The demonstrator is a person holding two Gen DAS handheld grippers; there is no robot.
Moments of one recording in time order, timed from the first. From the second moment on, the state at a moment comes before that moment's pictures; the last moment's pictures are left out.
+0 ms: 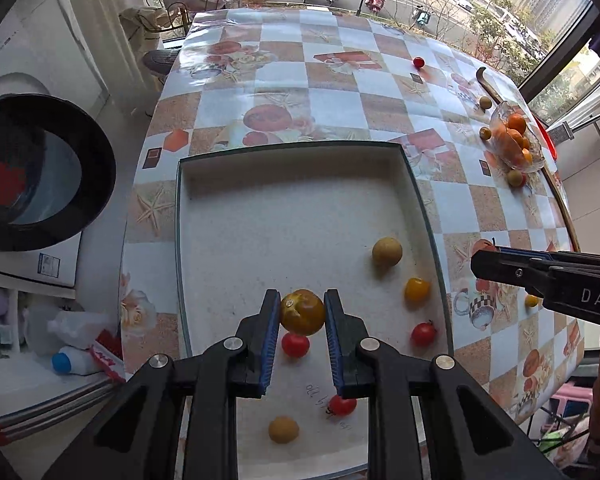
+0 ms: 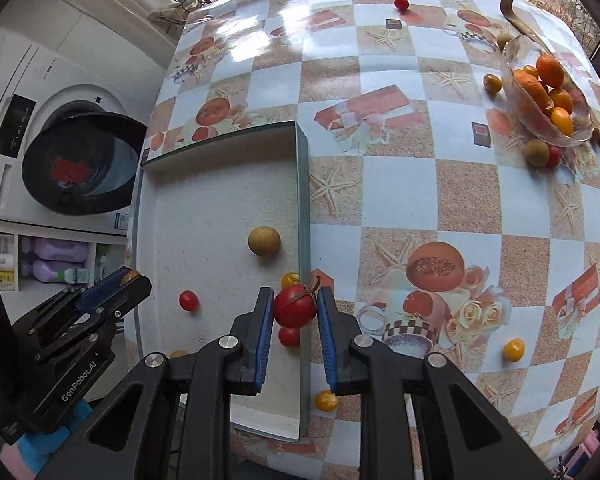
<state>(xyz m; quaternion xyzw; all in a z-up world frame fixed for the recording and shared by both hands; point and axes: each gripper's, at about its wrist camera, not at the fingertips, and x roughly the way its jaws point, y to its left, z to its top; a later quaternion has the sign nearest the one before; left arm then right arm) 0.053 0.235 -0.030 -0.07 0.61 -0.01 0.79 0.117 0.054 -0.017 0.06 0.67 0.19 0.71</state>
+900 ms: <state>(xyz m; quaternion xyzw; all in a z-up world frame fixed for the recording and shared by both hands) 0.083 0.255 -0.096 -0.07 0.65 -0.01 0.75 0.178 0.133 -0.091 0.00 0.71 0.16 0.69</state>
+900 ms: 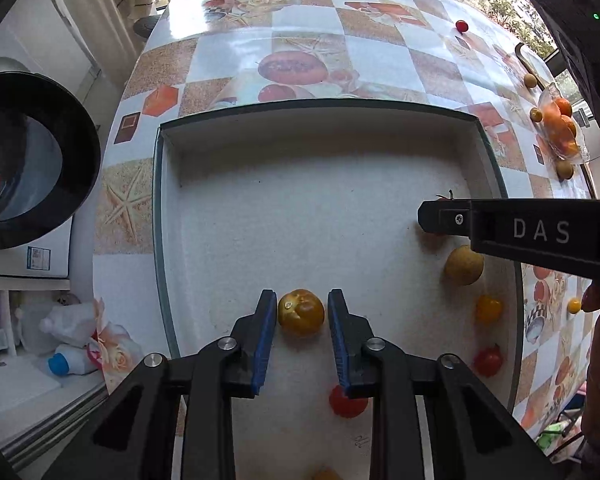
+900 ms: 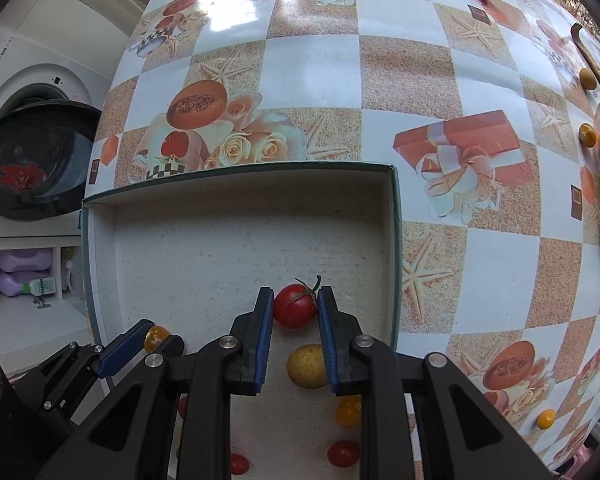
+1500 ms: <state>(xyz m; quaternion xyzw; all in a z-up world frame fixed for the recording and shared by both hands) 0.064 0.245 -0.064 -0.03 0.63 -0.01 0.77 0.166 0.052 -0.033 0.09 0.68 0.14 0.72</state>
